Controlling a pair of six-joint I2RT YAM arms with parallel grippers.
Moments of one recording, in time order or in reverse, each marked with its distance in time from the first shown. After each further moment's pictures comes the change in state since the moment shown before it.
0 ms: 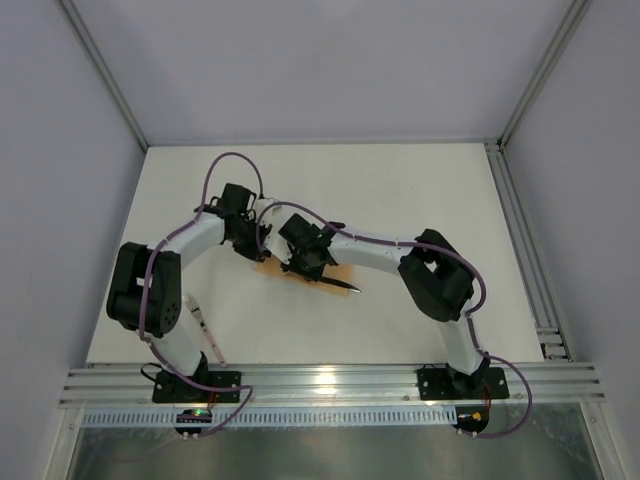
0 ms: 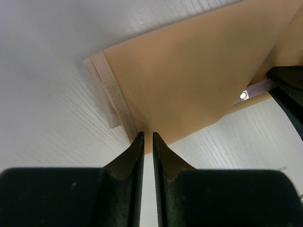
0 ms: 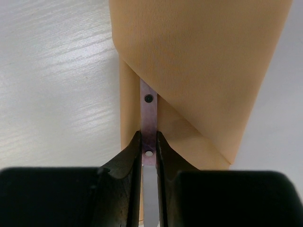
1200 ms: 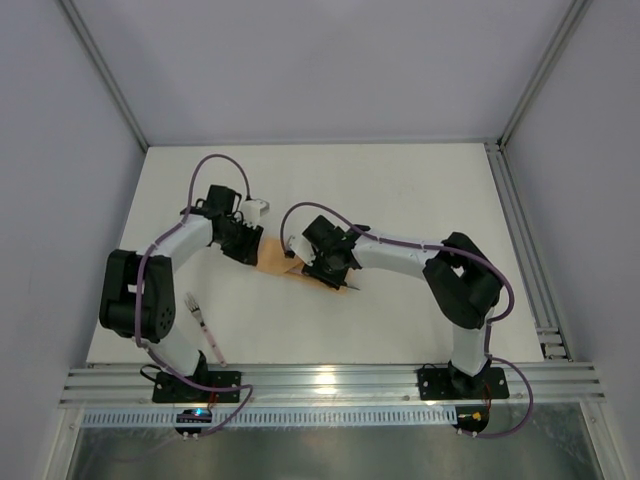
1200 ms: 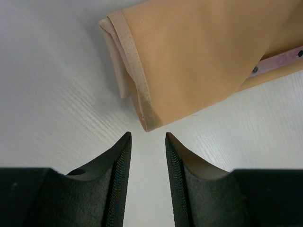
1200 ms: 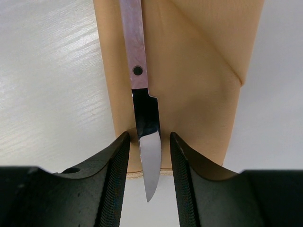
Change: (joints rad) left arm 0.086 -0.052 -0.035 -0.045 0.034 0.046; right arm -0.062 -0.160 -0.216 0.023 0.024 0.016
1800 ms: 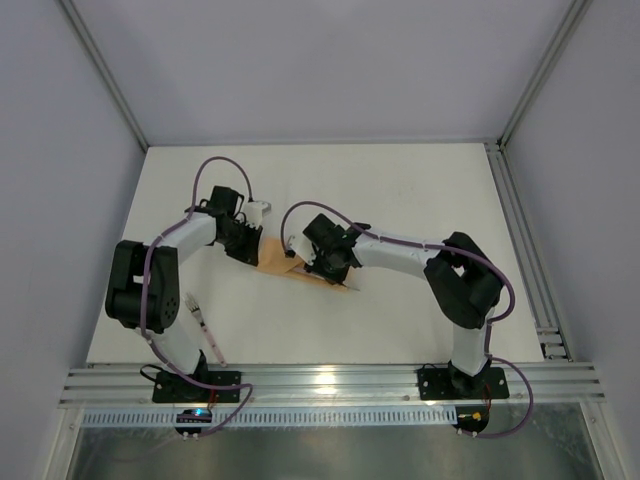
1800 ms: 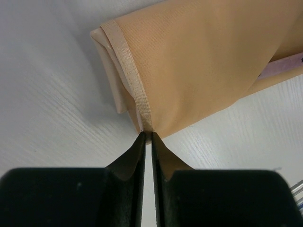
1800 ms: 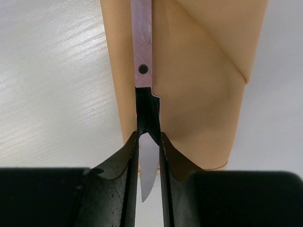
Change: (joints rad) left arm 0.000 0.071 0.011 0.023 0.041 -0.032; right arm -0.008 -0.003 0.010 -0.023 -0.014 -0.014
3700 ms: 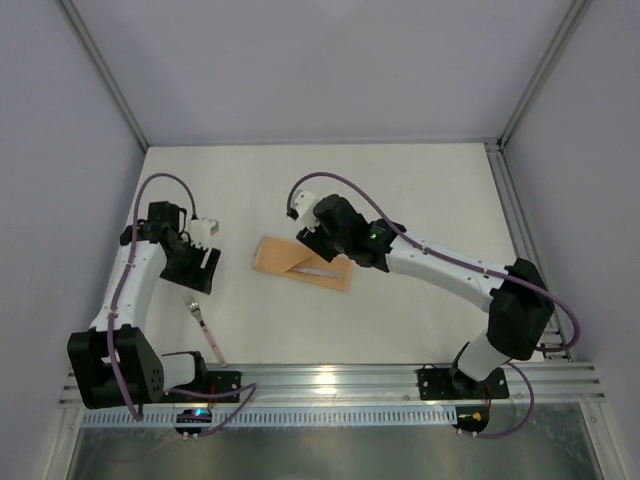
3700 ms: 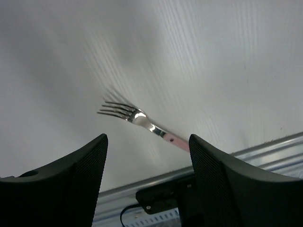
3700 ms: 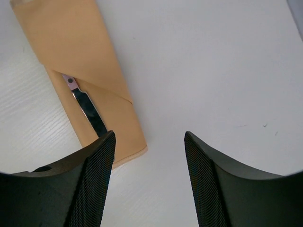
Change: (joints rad) left arm 0.280 -0.472 -0.026 -0.420 -0.188 0.146; right arm 0.049 -0.229 0.047 0.134 0.271 0.074
